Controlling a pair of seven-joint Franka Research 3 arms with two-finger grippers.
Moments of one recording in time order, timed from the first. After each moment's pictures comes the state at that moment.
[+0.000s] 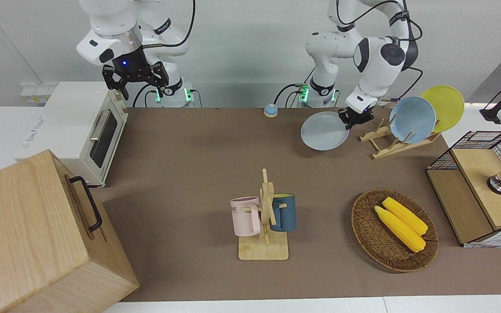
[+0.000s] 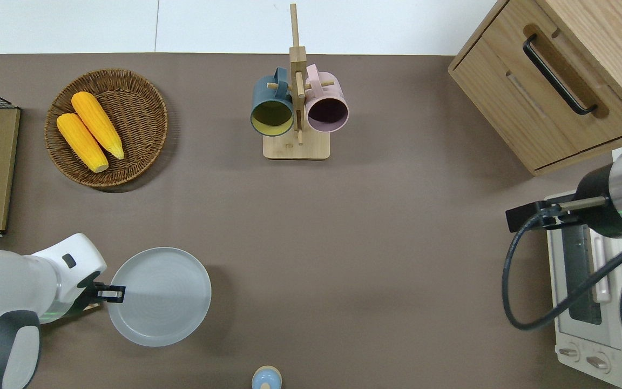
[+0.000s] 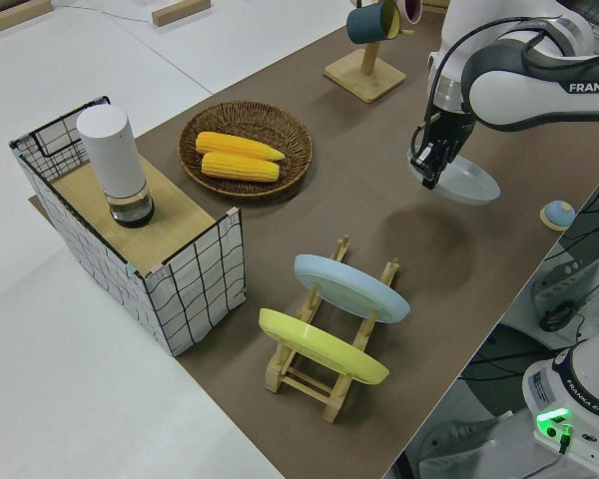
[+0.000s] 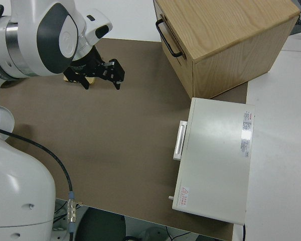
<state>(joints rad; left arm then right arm) -0.10 -0.34 0.04 -2.38 -0.01 1.94 0.06 -0.05 -0.02 0.19 -1.50 0.00 1.42 0.06</state>
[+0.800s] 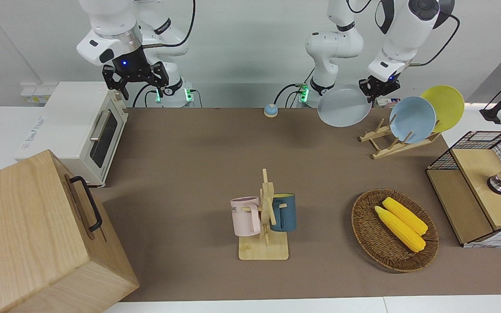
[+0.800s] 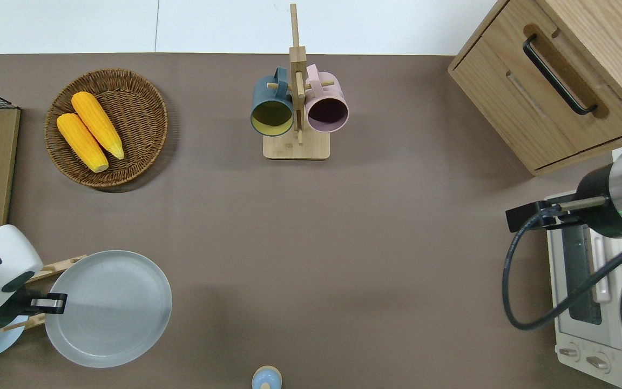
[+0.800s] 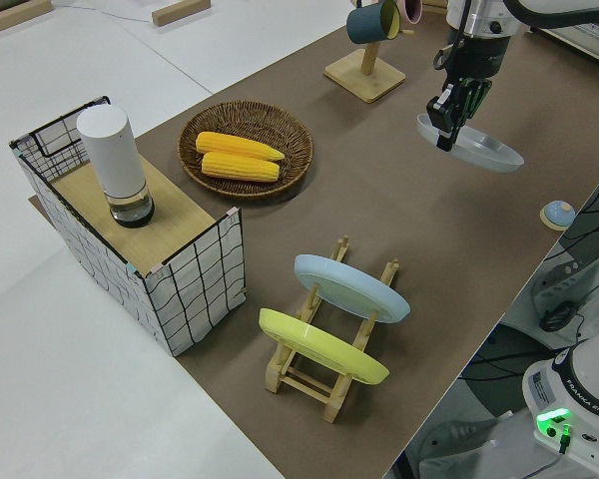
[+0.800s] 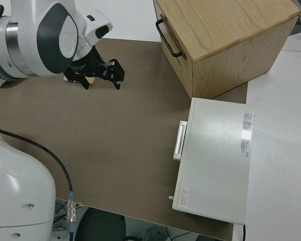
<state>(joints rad) -0.10 -0.35 0.06 -2.10 0.11 1.59 0.04 -0.05 -0.02 0.19 -1.50 0.00 1.42 0.06</state>
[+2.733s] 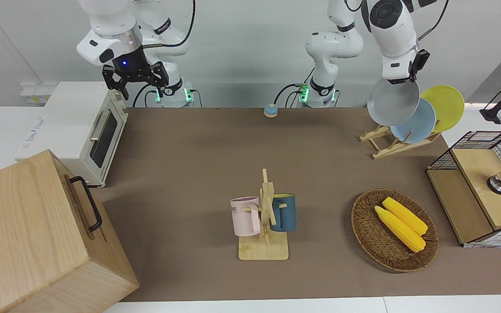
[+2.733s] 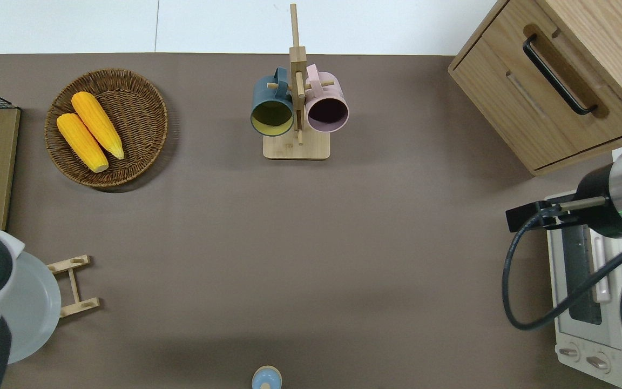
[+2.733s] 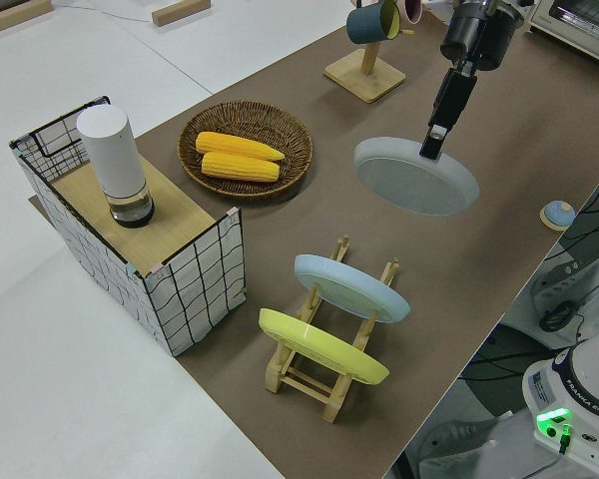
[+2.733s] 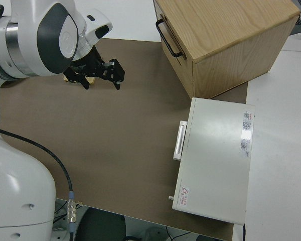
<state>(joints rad) -0.10 -0.32 -0.07 -2.09 0.74 1.39 -0.51 -0.05 -0.02 0.19 -1.50 0.00 1.42 0.06</state>
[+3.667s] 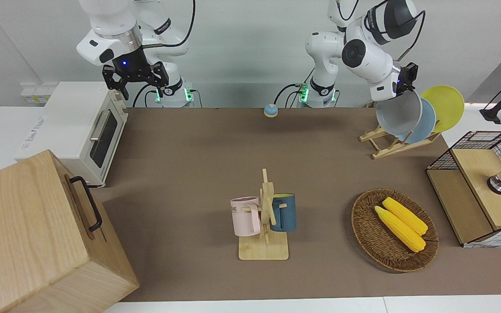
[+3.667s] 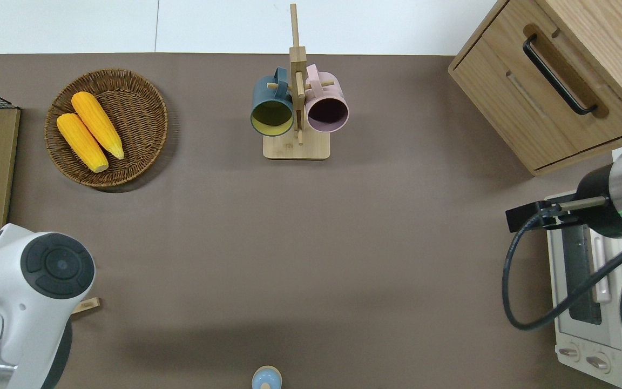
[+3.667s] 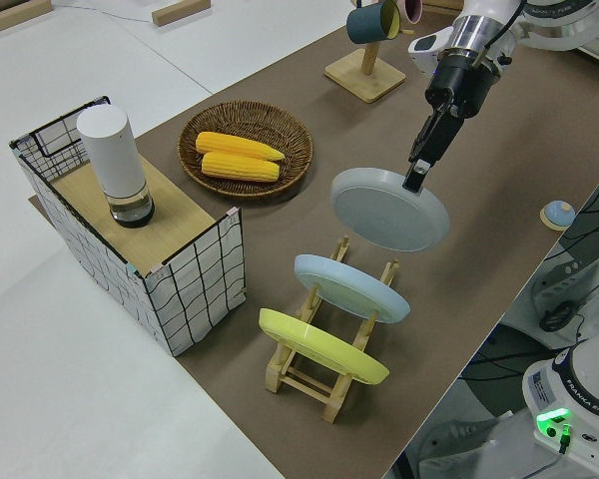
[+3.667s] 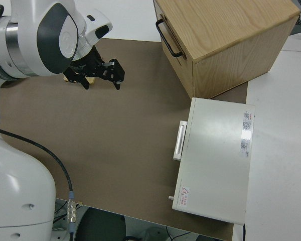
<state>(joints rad) -0.10 -0.29 -0.10 -2.27 0.89 1.47 -0.77 -0.05 -0.02 0.19 -1.50 0.00 1.42 0.06</state>
